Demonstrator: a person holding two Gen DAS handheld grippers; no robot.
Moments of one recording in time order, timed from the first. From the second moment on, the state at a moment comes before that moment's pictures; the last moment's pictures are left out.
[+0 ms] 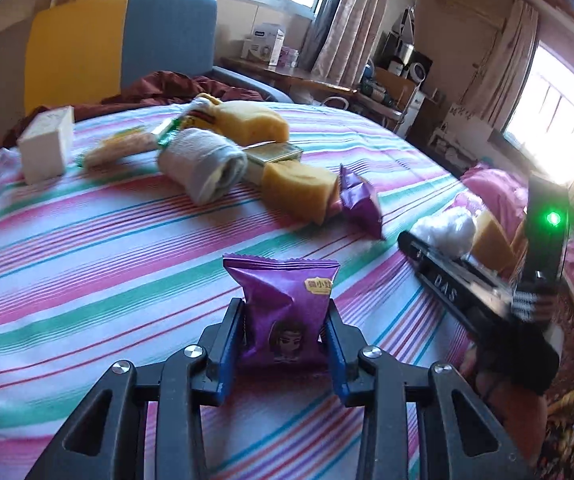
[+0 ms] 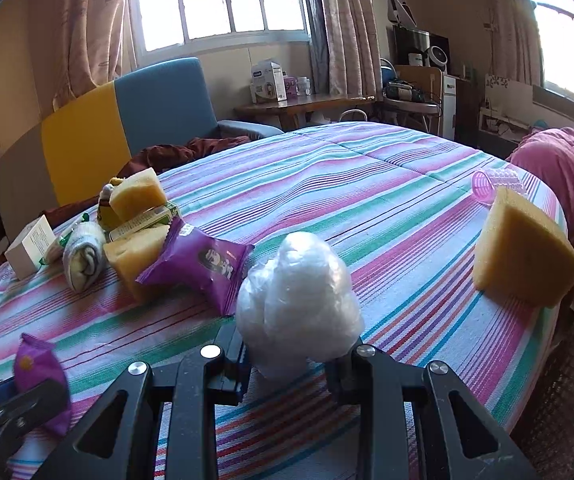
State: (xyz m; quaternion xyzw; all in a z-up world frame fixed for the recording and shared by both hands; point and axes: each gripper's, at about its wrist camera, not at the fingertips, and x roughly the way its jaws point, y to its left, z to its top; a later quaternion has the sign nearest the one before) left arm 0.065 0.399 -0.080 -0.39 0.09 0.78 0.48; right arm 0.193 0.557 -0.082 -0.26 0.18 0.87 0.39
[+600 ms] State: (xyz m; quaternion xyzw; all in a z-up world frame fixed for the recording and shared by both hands) left arm 0.066 0.301 -0.071 -0.39 0.05 0.80 0.45; right arm 0.183 0.553 -0.082 -0.28 0.15 0.87 0.39
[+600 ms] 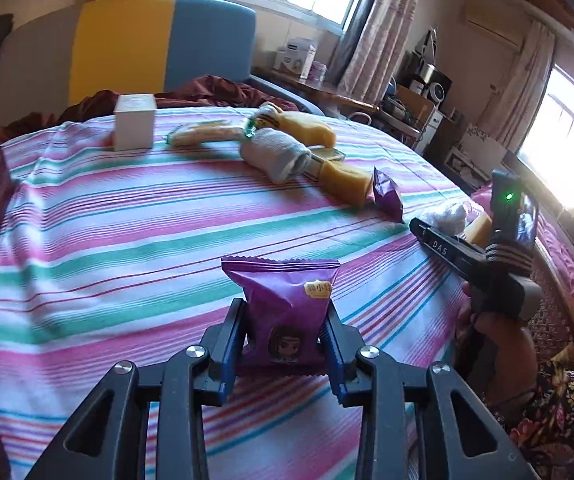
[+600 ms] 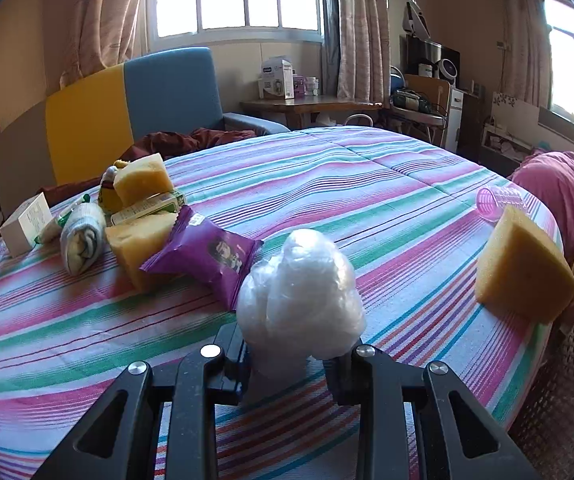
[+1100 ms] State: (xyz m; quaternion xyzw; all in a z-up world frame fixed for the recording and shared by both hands) left arm 0.059 0.221 -0.035 -0.36 0.02 0.84 0.42; right arm 0.173 0.533 -0.078 -0.31 0.12 0.86 0.38
